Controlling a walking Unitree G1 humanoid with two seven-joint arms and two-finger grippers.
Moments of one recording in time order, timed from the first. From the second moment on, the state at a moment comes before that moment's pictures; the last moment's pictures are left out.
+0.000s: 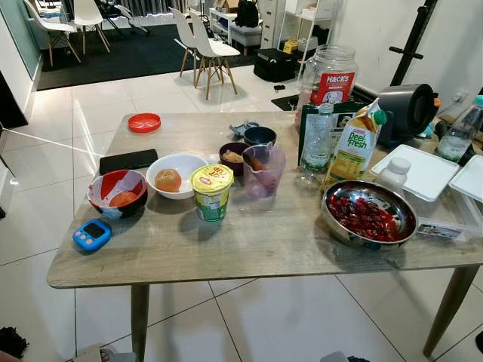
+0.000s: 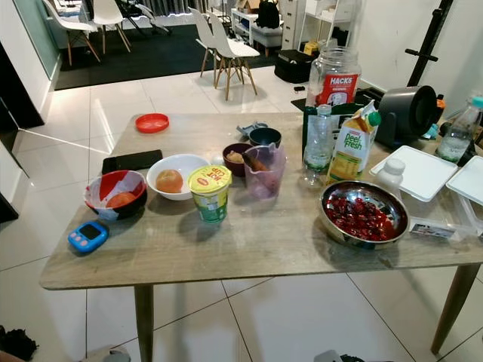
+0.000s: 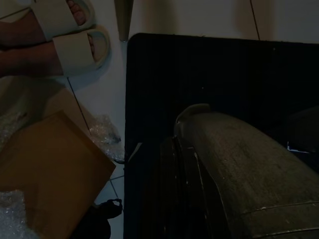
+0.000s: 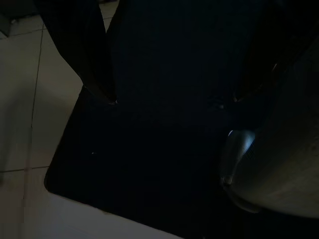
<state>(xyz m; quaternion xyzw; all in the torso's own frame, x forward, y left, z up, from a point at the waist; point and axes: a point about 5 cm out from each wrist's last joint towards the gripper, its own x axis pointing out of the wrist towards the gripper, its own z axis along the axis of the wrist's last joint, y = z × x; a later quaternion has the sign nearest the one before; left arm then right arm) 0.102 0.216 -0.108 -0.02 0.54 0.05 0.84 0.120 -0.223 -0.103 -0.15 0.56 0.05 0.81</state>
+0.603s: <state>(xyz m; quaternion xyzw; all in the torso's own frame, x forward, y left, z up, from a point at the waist) 0.096 0.232 -0.106 -0.02 0.54 0.09 0.84 0.125 -0.257 -0.093 -0.17 0.55 -0.03 0.82</state>
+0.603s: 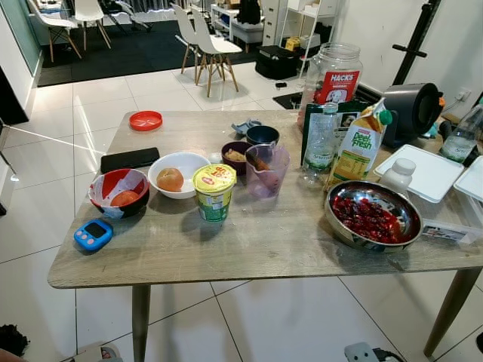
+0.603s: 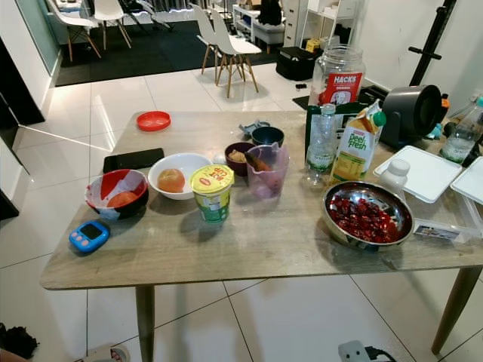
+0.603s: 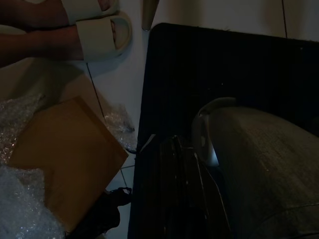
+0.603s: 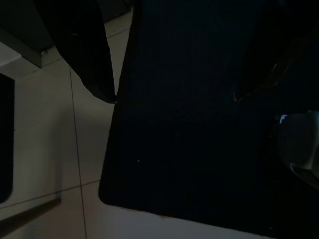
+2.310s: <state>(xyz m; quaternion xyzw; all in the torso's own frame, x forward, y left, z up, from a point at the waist) 0.129 0.452 0.055 0.16 0.23 0.50 0.82 0.110 -0.263 -0.096 -0.17 0.57 -0.05 0.80</state>
